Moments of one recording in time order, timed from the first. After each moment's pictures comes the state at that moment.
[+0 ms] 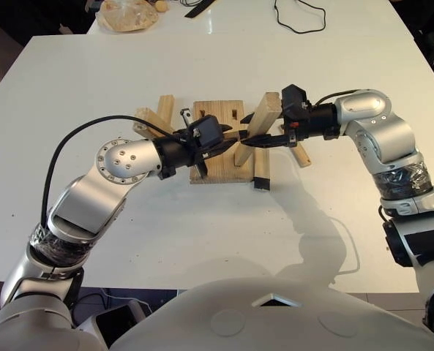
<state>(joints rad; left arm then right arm) -0.29 0.75 -0.32 -0.66 -0.27 0.70 -0.61 -0.60 -0.53 0.30 0.08 0.38 0.35 1.25</state>
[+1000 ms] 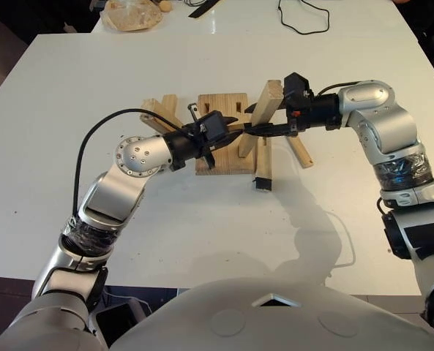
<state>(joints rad) -0.28 0.55 -0.28 -0.48 -0.16 0.48 -0.66 -0.66 -0.51 0.29 0.17 0.33 0.37 1.22</state>
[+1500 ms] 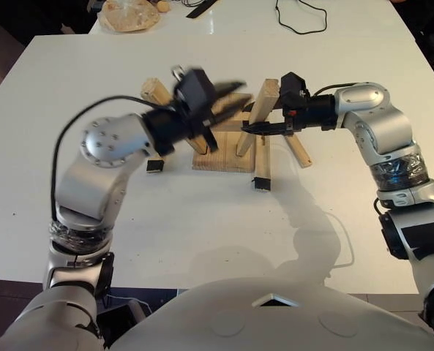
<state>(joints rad) -0.43 0.47 0.07 -0.62 -0.45 0.62 -0.54 -0.65 -0.51 0.29 0.17 0.34 0.37 1.20</state>
